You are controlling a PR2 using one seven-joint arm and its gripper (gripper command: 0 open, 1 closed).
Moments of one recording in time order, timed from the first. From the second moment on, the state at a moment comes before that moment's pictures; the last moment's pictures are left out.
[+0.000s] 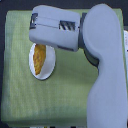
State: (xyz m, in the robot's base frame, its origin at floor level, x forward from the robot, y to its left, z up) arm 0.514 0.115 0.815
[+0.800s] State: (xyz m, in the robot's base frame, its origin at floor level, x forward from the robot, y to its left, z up) arm 0.498 0.107 0.814
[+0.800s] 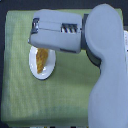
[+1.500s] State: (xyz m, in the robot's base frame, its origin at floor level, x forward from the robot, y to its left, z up) arm 0.498 0.085 0.872
